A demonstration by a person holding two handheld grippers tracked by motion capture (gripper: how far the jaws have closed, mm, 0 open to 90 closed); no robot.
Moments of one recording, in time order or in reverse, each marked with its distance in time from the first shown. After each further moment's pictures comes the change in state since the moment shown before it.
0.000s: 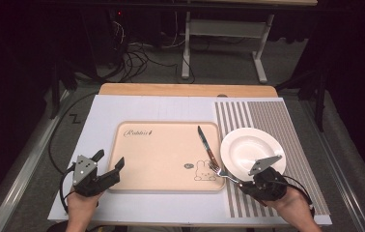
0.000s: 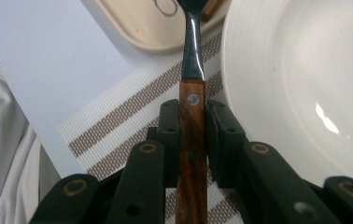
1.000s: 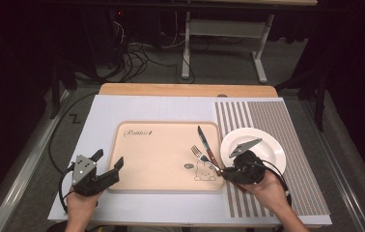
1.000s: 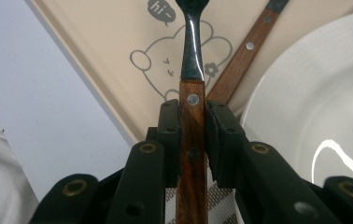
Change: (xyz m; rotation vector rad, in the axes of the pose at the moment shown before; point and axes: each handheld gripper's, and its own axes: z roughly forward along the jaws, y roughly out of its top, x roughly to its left) left arm 0.002 0.000 0.000 -0.002 0.006 0.000; right arm 0.001 0.059 0.017 -0.055 0.038 0.065
